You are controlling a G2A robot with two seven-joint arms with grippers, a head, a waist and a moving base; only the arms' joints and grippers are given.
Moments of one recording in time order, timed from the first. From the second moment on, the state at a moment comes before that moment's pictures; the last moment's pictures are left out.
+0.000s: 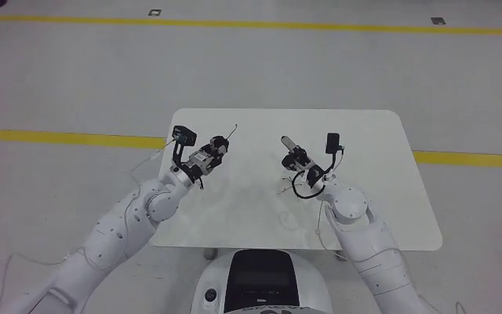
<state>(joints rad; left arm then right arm) 1.07 -0.91 -0.74 -1.39 0.52 -0.34 0.14 -1.40 -1.35 1.25 -1.49 0.03 -0.07 0.36</state>
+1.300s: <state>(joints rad) 0.97 -0.76 -0.67 -1.52 -0.17 -0.34 -0.59 -1.37 -1.35 1.24 -1.45 0.06 -0.07 0.36</state>
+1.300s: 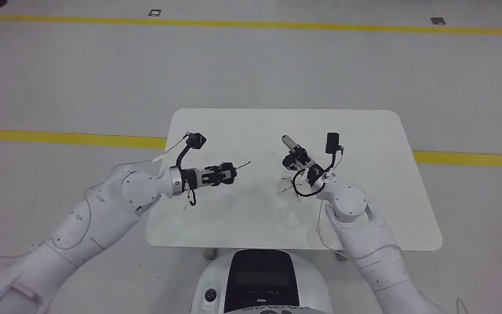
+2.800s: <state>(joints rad) 1.05 -0.98 -0.98 -1.25 -0.55 -0.34 -1.39 -1.36 -1.34 1.23 -1.43 0.06 -0.10 0.52</state>
